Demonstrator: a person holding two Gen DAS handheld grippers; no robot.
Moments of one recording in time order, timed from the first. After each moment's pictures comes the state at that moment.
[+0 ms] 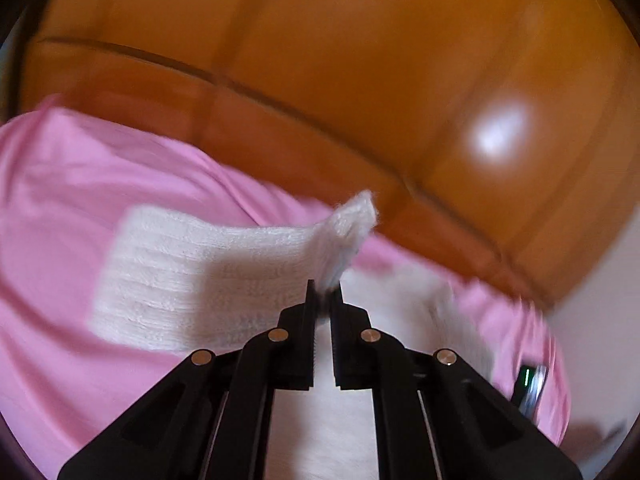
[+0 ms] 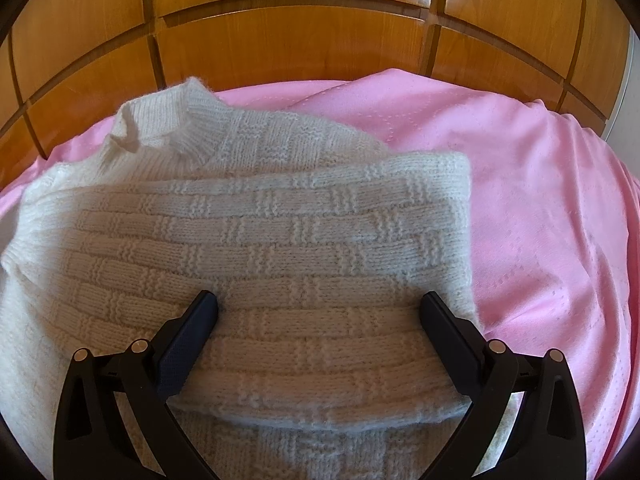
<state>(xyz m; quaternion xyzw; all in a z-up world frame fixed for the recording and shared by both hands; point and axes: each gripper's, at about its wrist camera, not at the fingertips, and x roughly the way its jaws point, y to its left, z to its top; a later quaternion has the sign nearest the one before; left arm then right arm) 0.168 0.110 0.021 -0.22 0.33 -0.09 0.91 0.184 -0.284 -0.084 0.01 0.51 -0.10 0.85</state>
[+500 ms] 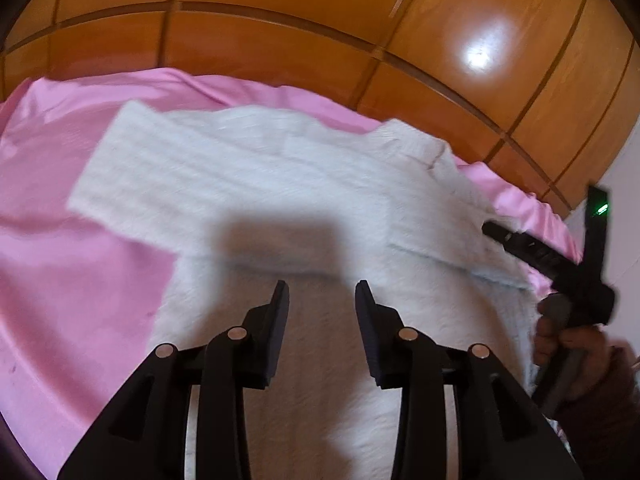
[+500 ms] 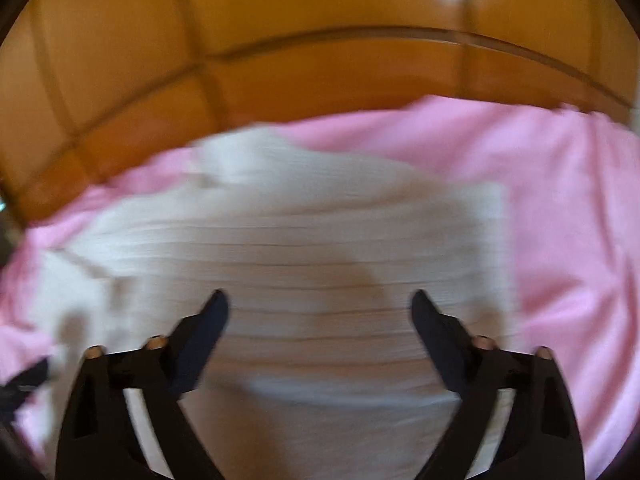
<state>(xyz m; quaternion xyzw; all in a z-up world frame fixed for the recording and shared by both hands) 0.121 0.062 -0.045 -0.16 0.41 -0.09 0.90 0.177 -0.247 -0.038 0.09 0.48 0.02 0.87</state>
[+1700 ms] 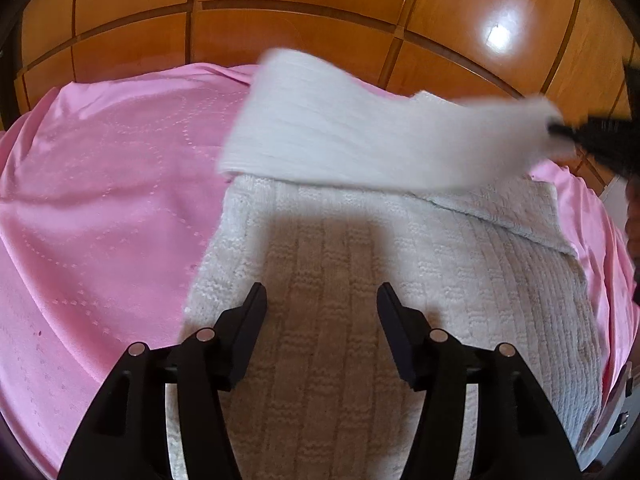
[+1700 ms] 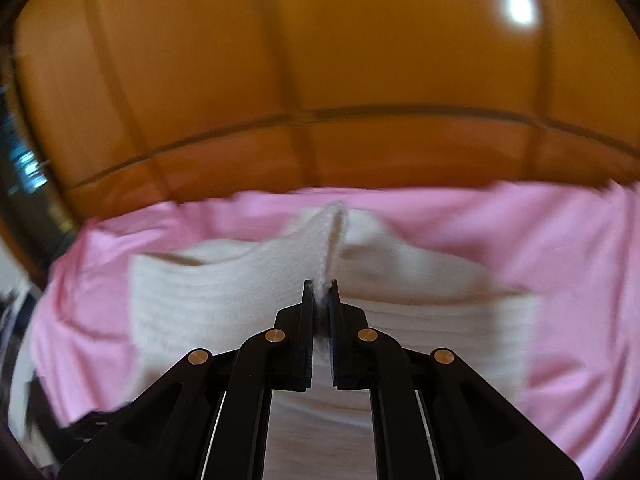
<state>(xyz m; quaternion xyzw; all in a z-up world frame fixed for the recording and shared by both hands) 0.094 0.054 -0.062 -0.09 0.42 -0.04 0.90 0.217 -0.244 0.041 0.07 0.47 0.05 0.88</state>
